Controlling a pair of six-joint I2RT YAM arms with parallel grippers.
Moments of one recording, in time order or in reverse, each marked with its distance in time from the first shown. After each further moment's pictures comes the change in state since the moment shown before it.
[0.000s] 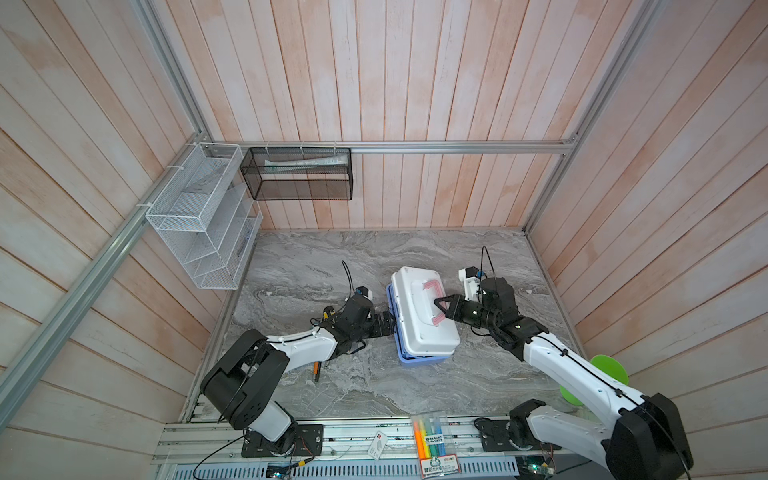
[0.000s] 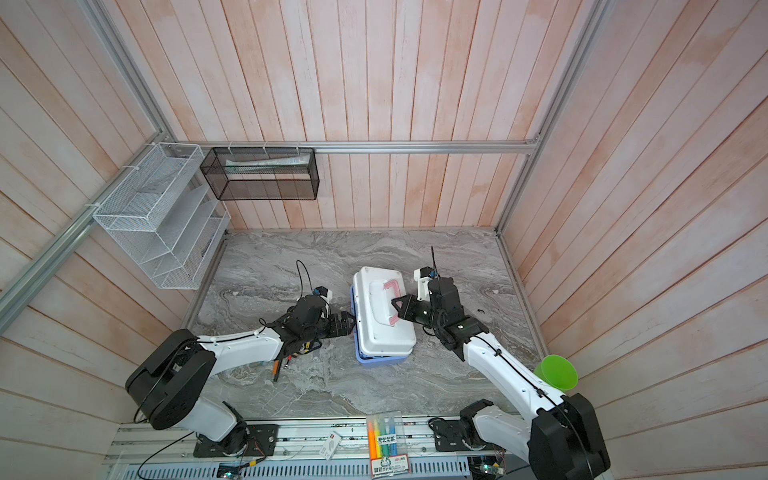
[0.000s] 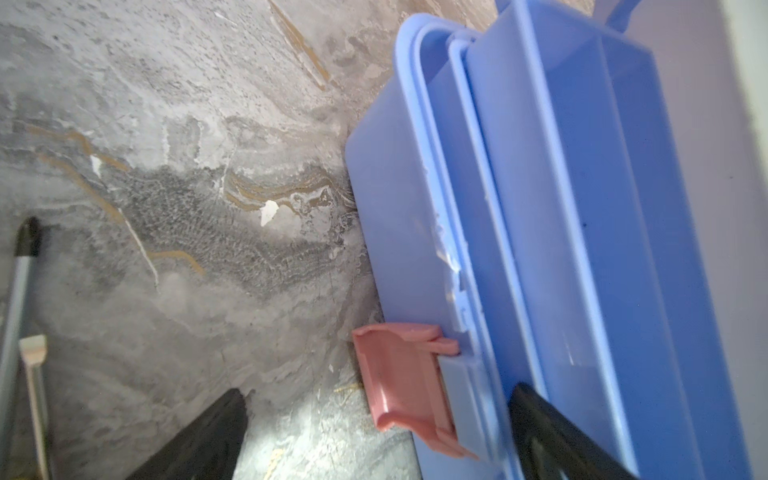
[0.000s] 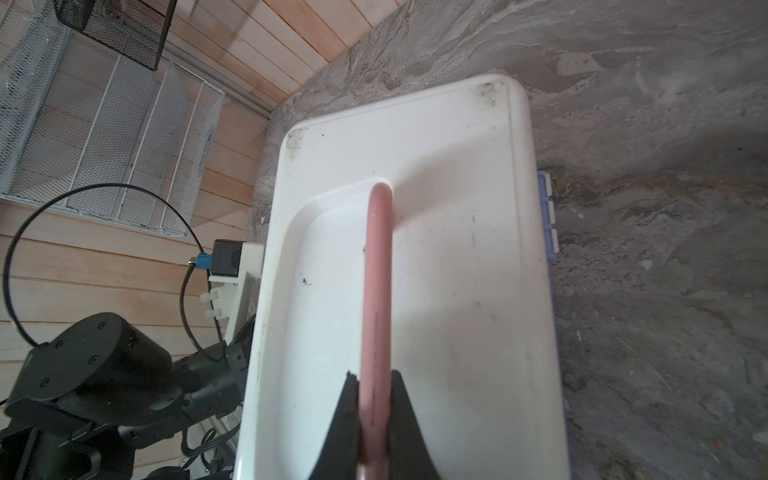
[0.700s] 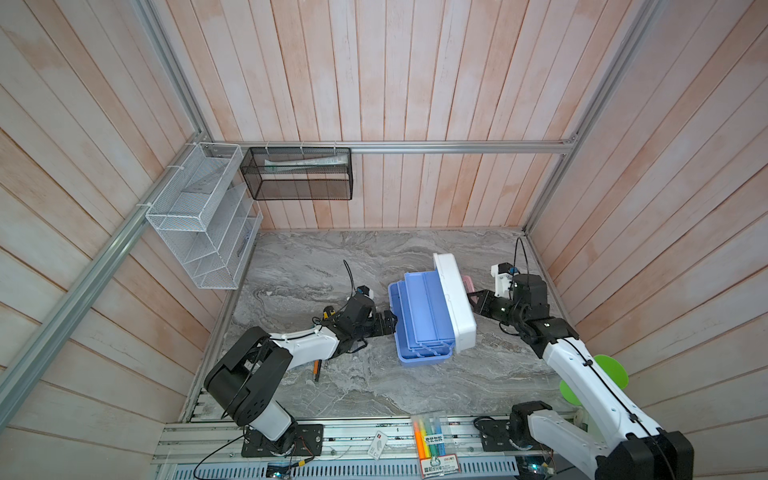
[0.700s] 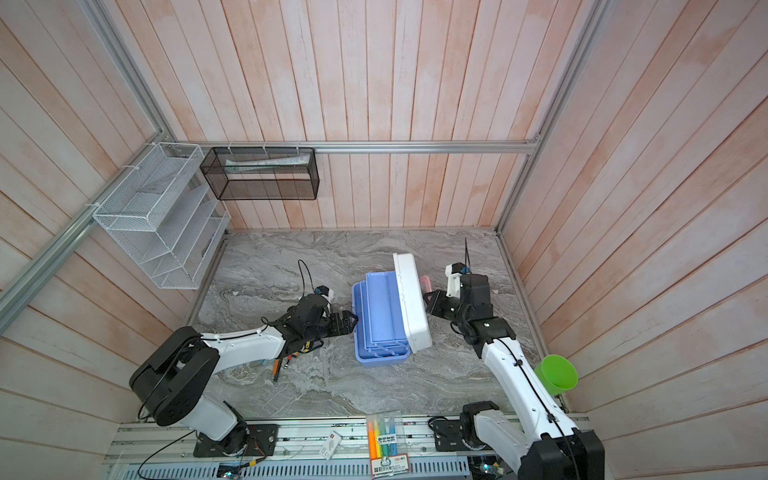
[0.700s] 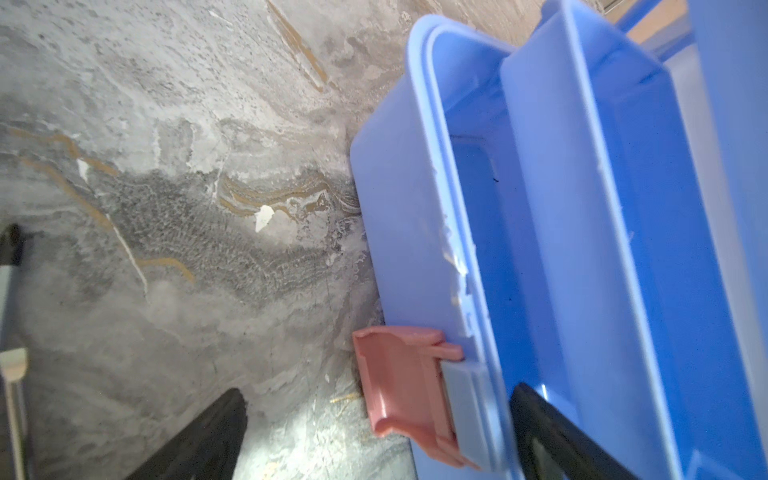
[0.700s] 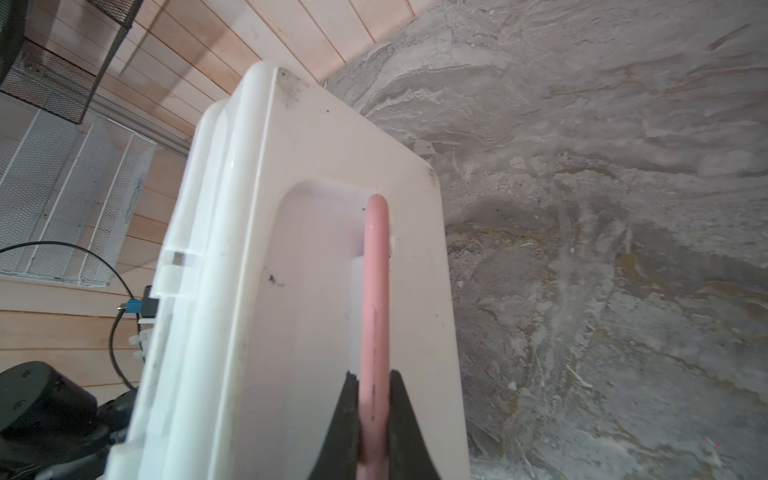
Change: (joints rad) left arm -0.001 0.022 0.017 0.002 -0.004 -0.007; right arm -0.292 -0.110 0.040 -0.237 -0.006 -0.209
